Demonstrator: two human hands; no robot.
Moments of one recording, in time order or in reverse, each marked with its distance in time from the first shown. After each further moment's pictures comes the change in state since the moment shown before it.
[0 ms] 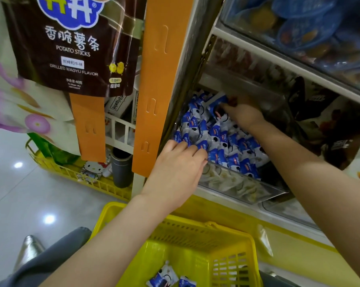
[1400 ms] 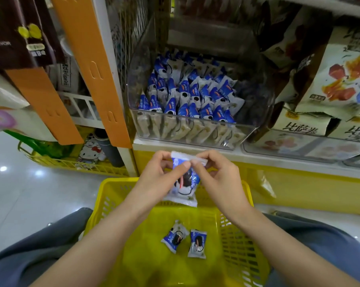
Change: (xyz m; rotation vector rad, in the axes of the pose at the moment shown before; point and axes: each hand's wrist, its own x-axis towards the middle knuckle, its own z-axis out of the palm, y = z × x) left_hand -0.060 0.045 0.030 -1.173 -0.280 -0.754; right_hand -0.255 0.013 0.045 0.682 0.080 0.039
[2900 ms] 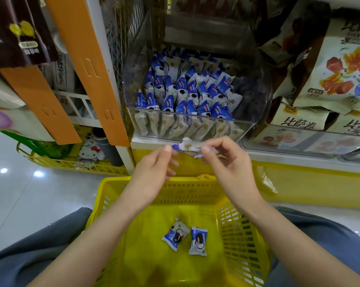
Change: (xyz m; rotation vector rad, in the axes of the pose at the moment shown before) left_hand 0.003 0.005 -0.008 0.202 0.031 0.104; right_hand 0.006 -0.010 -0.020 0.116 0.039 -0.045
